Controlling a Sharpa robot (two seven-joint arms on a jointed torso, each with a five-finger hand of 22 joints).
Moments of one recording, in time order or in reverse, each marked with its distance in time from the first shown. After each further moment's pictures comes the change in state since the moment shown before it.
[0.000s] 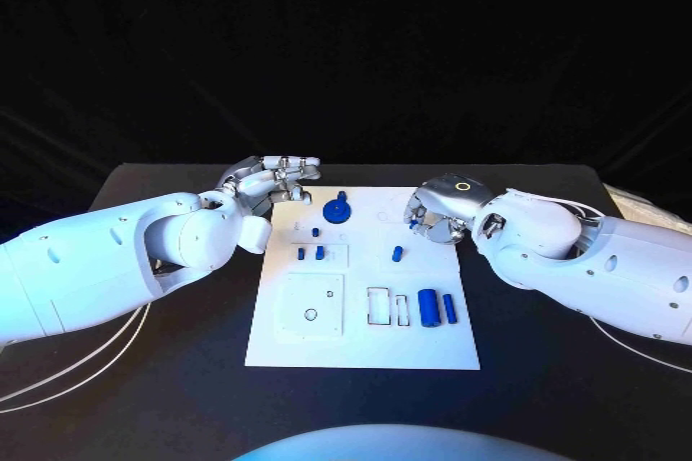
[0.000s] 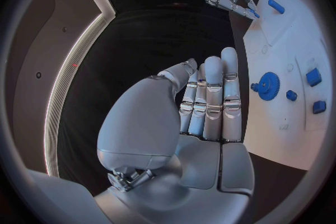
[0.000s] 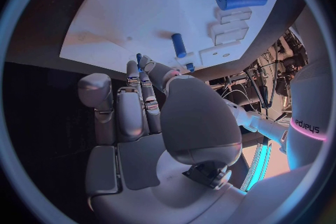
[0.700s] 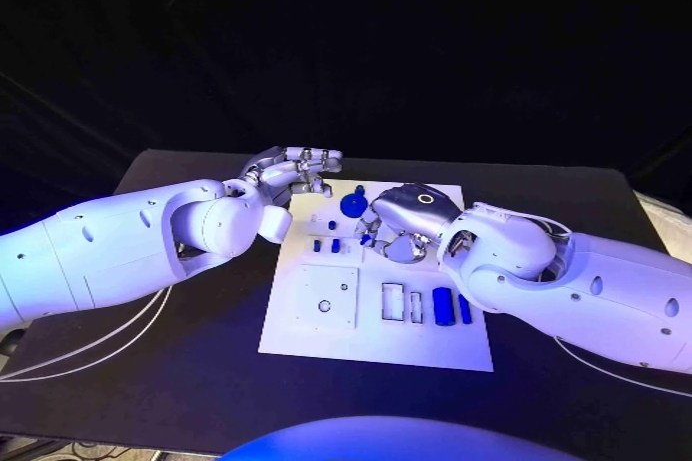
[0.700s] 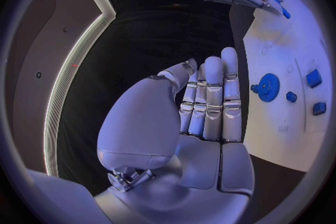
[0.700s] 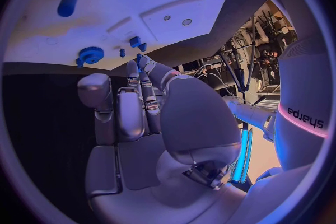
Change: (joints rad) left arm 0.000 0.008 0.000 -0.007 -0.005 0.010 -0.002; left_hand 0.000 0.000 0.000 0.000 0.000 -0.004 0.004 0.004 -0.001 -0.005 0.005 0.007 0.001 -0.004 -0.004 0.000 -0.001 0.000 0.000 0.000 0.000 -0.001; right arm -0.031 0.123 0.001 0.115 0.065 -0.031 0.034; right_hand 0.000 0.000 0.000 0.000 0.003 0.002 0.002 -0.005 -0.002 0.004 -0.003 -0.006 -0.005 0.000 0.000 0.000 0.002 0.000 0.004 0.004 0.000 0.001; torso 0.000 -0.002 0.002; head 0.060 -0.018
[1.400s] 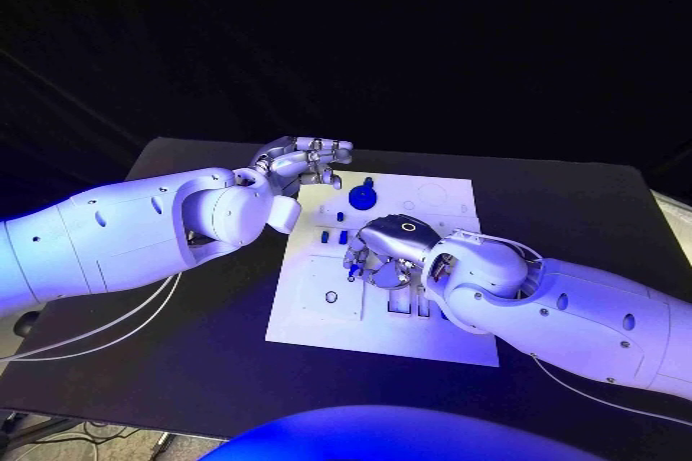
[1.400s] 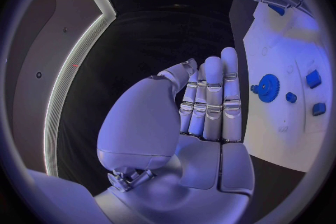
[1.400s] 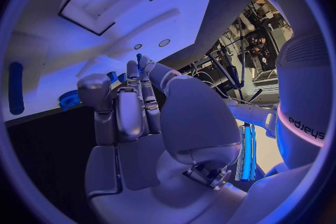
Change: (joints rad) left arm 0.000 -0.003 0.000 0.003 -0.002 0.001 0.000; left_hand 0.000 0.000 0.000 0.000 0.000 0.000 0.000 0.000 0.000 0.000 0.000 0.000 0.000 0.000 0.000 0.000 0.000 0.000 0.000 0.000 0.000 0.000; right arm -0.084 0.081 -0.018 -0.076 0.069 0.038 0.048; right_hand 0.000 0.000 -0.001 -0.001 0.004 -0.009 0.009 -0.003 0.001 0.006 0.000 -0.008 -0.003 0.000 0.007 0.000 -0.004 0.000 0.000 0.007 0.000 -0.012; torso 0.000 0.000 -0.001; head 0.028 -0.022
